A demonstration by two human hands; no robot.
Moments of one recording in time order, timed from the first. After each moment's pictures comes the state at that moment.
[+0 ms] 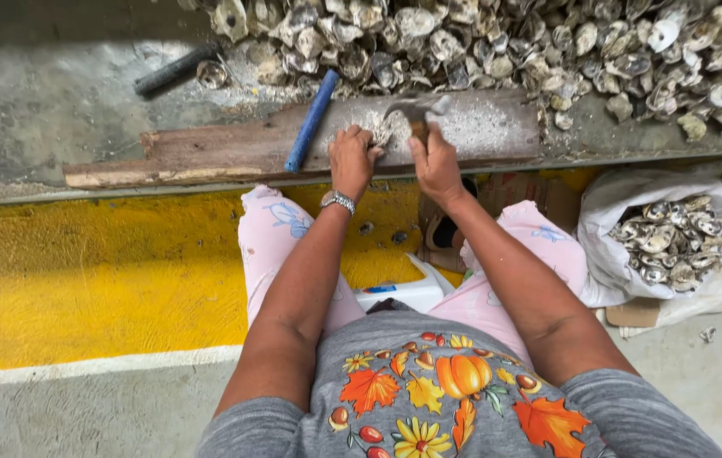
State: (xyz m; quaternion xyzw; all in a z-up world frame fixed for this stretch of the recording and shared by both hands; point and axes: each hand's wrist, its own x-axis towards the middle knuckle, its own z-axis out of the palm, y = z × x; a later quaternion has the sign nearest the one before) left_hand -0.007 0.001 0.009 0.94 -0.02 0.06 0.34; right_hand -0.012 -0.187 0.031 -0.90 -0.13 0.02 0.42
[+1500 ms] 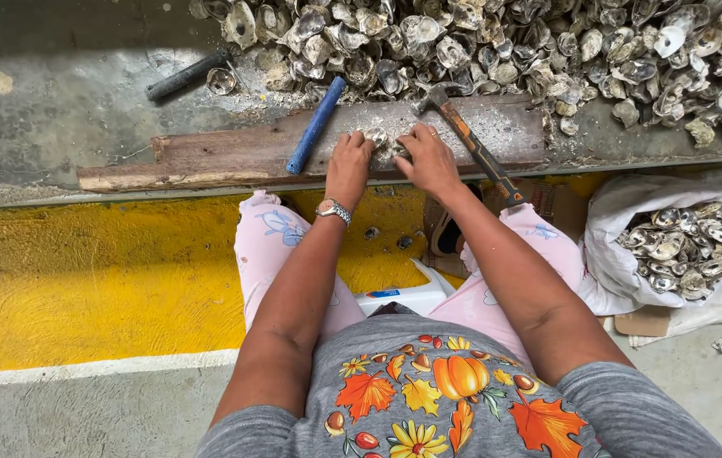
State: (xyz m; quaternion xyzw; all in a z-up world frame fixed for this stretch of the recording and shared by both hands) left_hand -0.010 0.020 0.009 0.96 -0.12 0.09 0.22; right_hand 0.010 -0.174 0.032 -0.96 -0.18 0.05 0.20
